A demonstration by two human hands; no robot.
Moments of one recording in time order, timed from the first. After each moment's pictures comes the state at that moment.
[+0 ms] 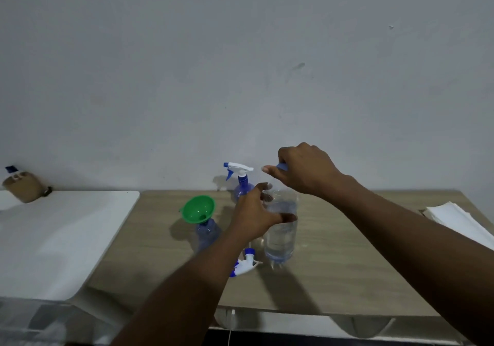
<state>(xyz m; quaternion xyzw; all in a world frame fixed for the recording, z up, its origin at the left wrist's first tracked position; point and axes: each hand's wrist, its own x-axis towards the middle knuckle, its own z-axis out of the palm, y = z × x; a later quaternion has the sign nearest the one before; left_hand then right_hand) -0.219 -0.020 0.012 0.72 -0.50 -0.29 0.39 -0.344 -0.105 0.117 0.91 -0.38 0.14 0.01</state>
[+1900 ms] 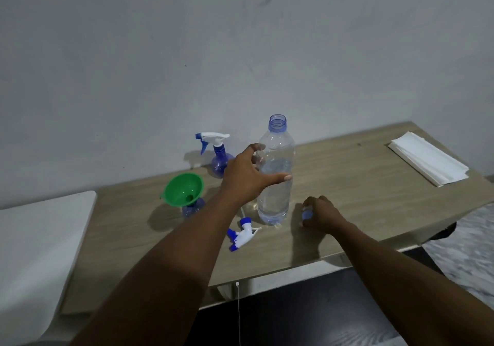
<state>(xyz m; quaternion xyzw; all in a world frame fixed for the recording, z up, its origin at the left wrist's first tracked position) -0.188 -0.034 -0.002 0.65 -0.60 -0.31 0.35 -0.413 -0.076 -0.145 0.71 -0.64 0.03 -0.31</state>
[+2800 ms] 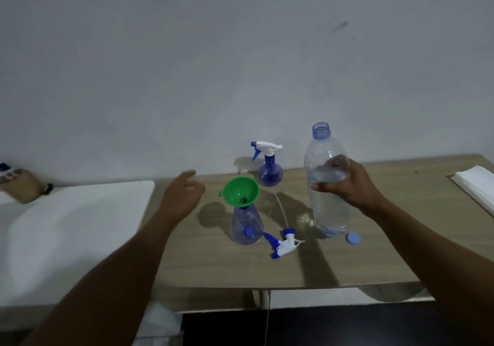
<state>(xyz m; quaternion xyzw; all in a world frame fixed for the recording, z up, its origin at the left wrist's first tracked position) 0.031 0.051 -0.013 0.82 -0.38 -0.21 0.37 -0.337 -0.091 -0.017 0.71 -0.46 0.35 -0.41</state>
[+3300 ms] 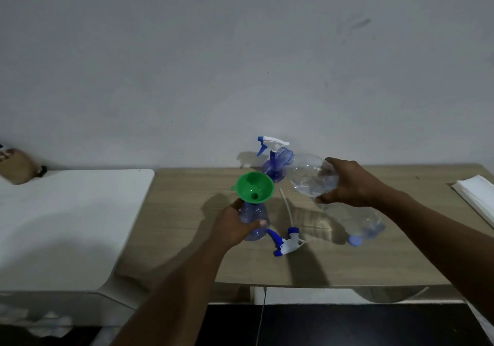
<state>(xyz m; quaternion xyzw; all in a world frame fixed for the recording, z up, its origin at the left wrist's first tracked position) -0.047 0.047 -0.115 0.73 -0.48 -0.34 0.34 -0.316 -0.088 0.020 0.86 -0.43 0.11 -0.24</state>
